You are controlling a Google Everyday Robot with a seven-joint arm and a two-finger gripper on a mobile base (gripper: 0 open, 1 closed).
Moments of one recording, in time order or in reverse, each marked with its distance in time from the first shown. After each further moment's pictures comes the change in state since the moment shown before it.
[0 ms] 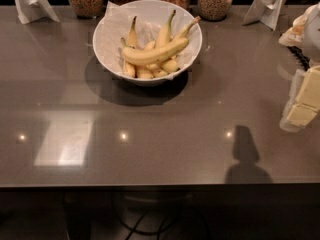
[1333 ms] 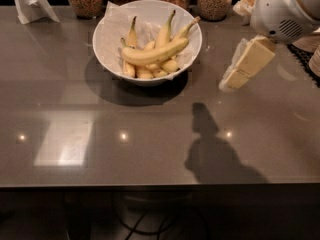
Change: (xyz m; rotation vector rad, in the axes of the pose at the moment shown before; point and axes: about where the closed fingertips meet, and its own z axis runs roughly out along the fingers) arm -0.098 -0.056 0.015 0.132 -0.336 -0.038
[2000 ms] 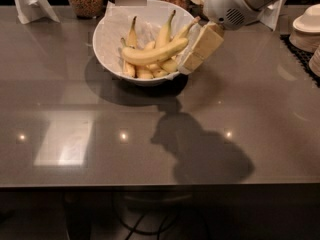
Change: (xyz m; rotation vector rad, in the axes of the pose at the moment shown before) arm -0.073 -0.029 0.058 -0.039 -0.179 -0.079
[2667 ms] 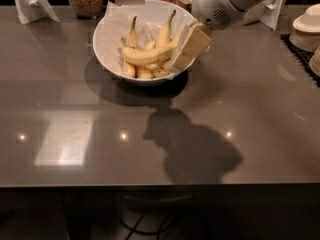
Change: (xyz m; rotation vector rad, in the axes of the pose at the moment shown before) arm -0.014 -0.003 0.019 -0.013 -0.025 -0.036
